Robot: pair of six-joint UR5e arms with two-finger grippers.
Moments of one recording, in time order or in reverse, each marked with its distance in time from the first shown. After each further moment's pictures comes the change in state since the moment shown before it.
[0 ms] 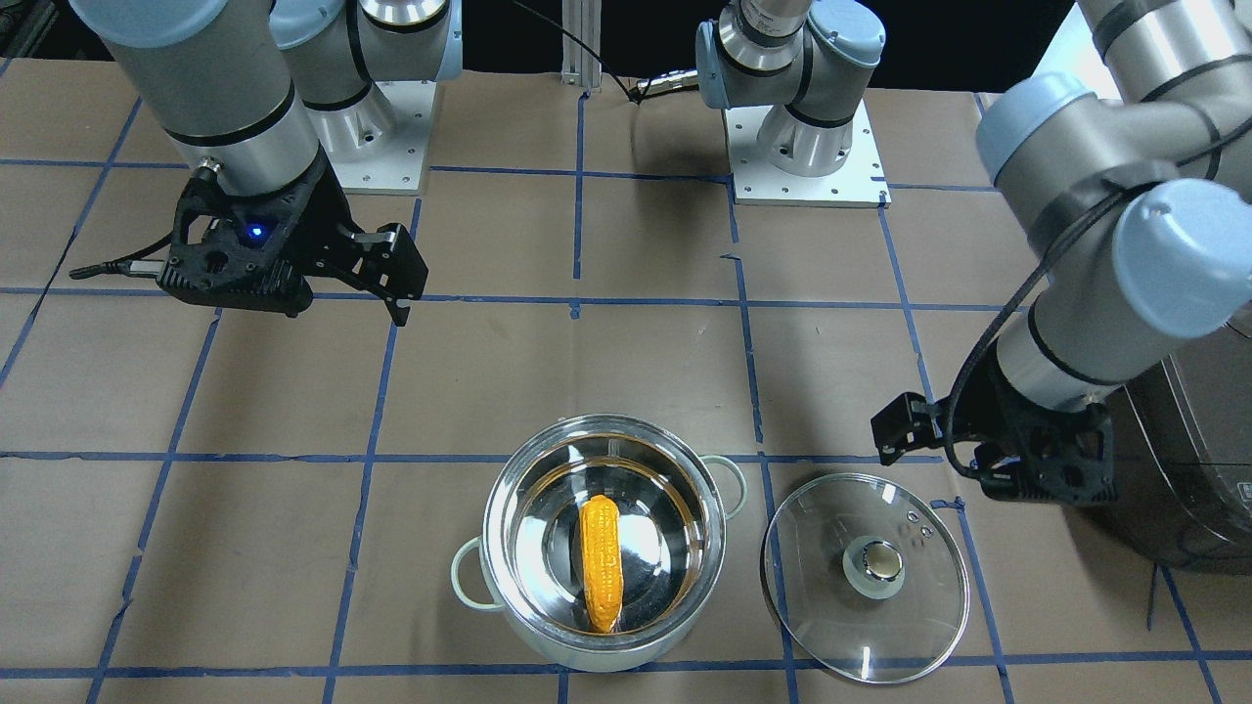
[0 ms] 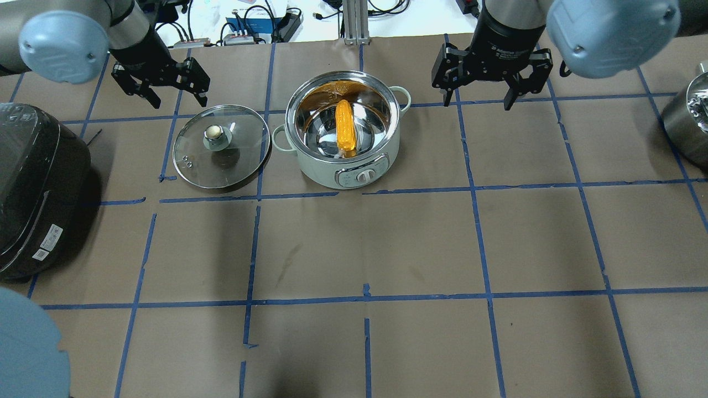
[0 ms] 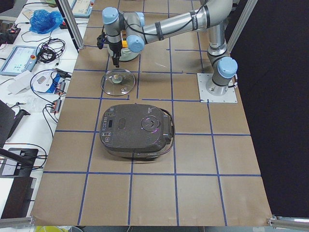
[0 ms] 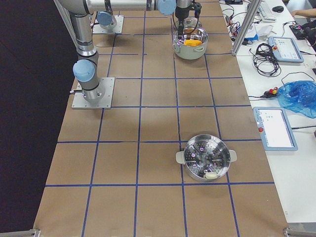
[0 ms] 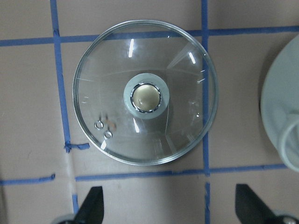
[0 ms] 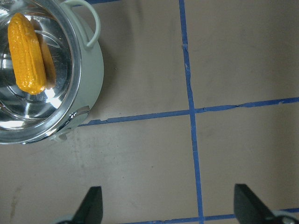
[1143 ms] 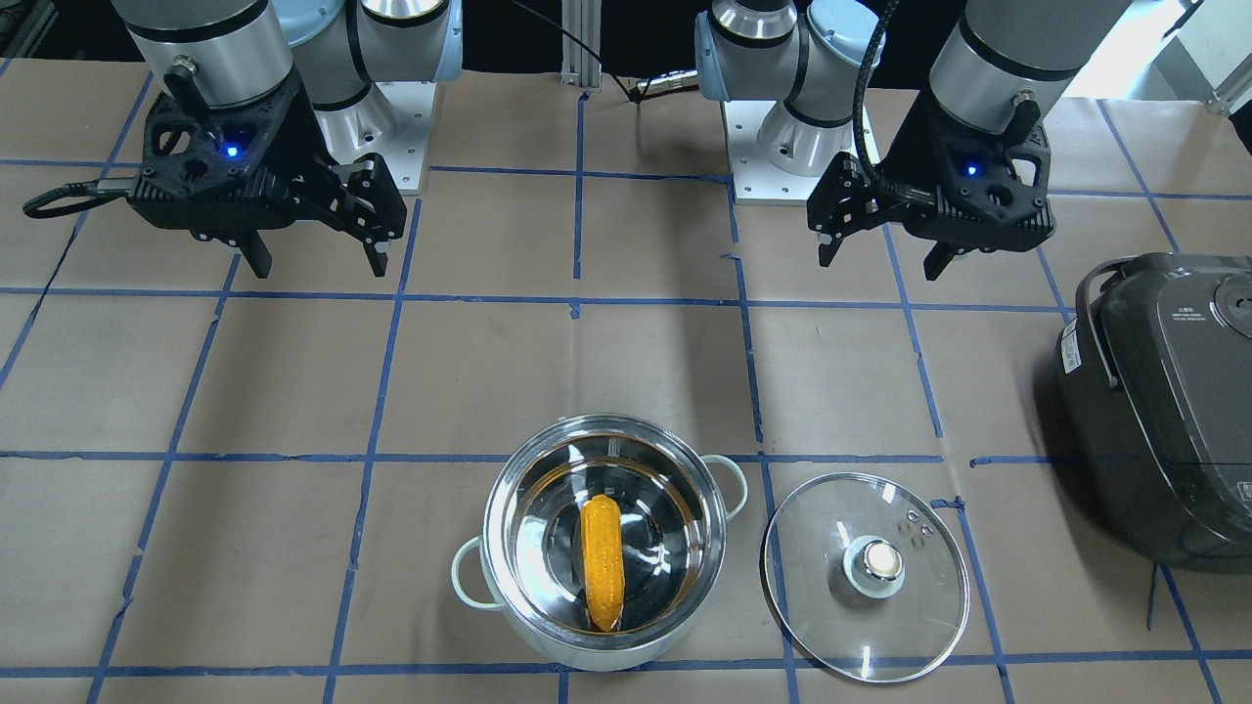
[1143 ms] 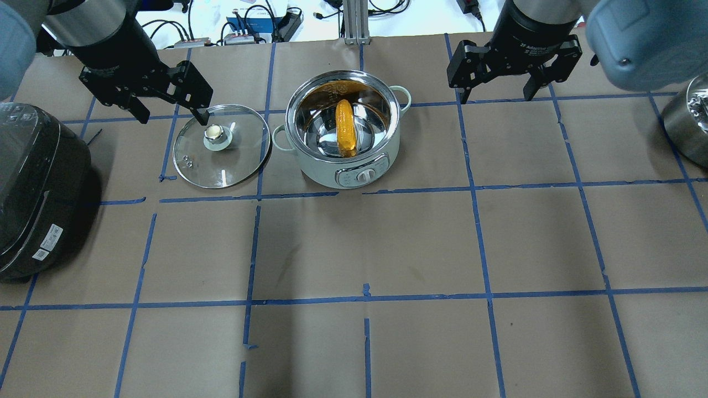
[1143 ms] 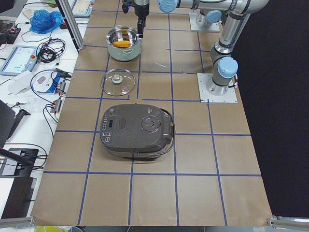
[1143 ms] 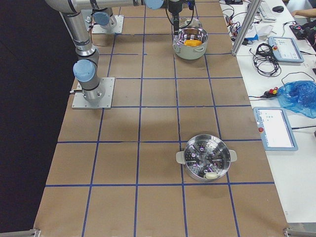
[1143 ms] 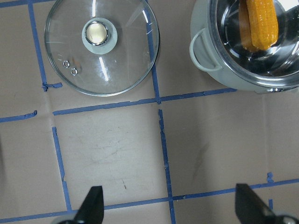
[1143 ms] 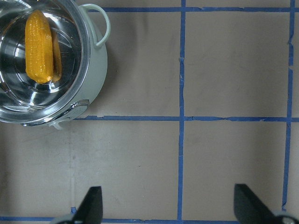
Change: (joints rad) left arm -0.095 0.265 -0.085 -0.164 -0.004 -0.019; right arm -0.005 -0.059 -0.004 -0.002 -0.017 -0.136
